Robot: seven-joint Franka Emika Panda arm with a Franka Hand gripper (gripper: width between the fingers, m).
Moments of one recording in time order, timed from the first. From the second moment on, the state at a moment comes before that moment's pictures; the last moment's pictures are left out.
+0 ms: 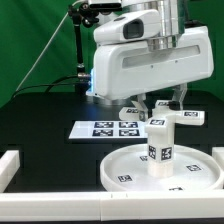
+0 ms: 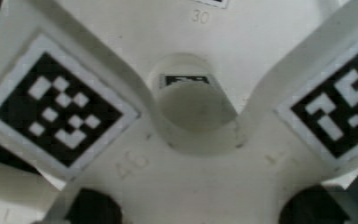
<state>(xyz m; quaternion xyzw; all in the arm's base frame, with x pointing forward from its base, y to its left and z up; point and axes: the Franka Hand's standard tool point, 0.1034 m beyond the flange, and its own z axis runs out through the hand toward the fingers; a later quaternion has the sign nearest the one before) 0.564 0.036 0.102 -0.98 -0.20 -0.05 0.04</state>
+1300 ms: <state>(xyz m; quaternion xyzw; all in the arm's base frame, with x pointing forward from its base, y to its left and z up) 0.559 0.036 0.102 -0.94 0.34 -0.05 0.08</state>
